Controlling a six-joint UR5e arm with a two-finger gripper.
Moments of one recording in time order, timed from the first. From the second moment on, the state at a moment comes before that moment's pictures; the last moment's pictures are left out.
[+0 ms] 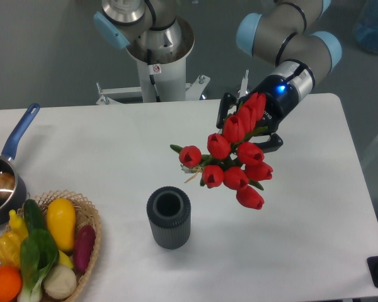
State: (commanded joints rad) arm 2.83 -1.83 -1.78 -1.00 -0.03 1.26
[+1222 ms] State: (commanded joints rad) arm 2.85 -1.81 -1.75 -0.99 0.11 1.26
